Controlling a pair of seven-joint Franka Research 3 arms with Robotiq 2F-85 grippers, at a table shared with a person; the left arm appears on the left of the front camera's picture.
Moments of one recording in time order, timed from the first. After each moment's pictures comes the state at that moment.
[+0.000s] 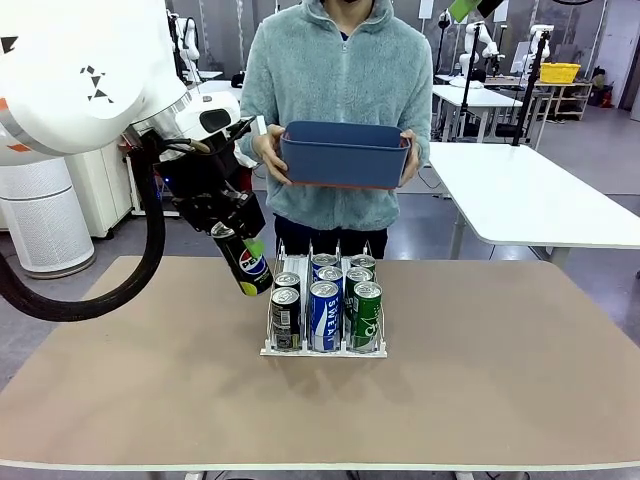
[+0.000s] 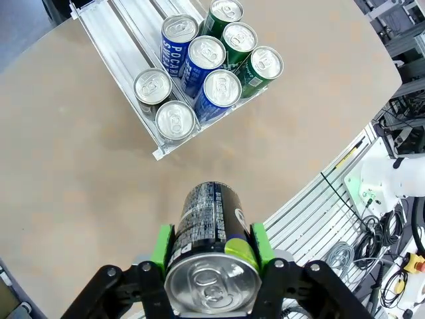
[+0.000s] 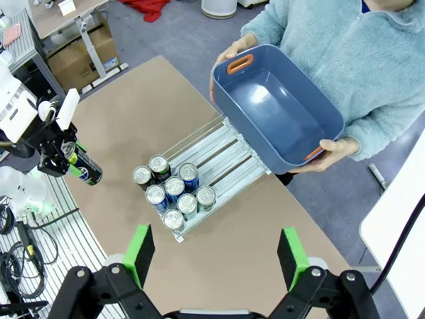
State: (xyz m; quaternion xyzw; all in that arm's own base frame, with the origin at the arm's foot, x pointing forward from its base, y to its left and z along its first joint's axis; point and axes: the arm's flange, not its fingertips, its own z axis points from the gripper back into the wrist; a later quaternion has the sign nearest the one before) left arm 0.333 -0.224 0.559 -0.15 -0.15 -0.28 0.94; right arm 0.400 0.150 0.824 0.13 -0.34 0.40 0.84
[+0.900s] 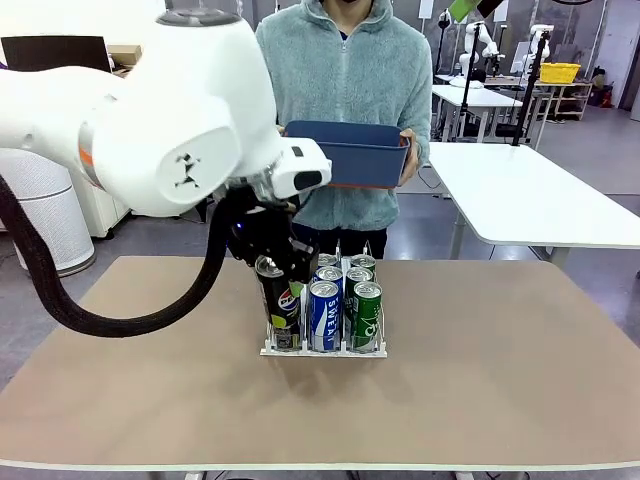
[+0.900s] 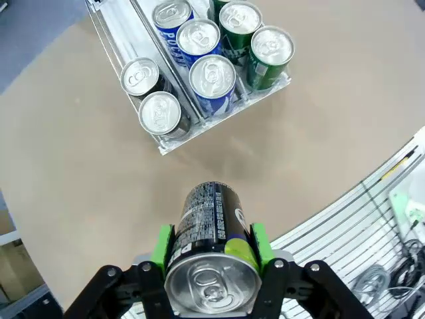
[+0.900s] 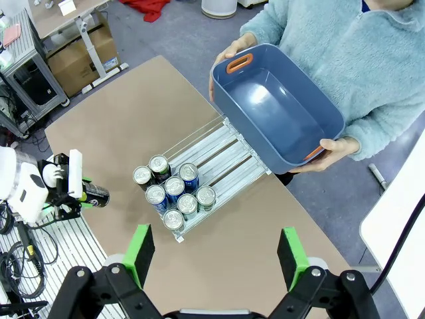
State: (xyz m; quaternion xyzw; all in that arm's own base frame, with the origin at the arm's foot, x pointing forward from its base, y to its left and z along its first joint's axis) left arm 0.284 -0.321 0.518 0.00 -0.17 -0.27 0.95; right arm 0.400 0.150 0.824 0.13 -0.34 0.40 0.84
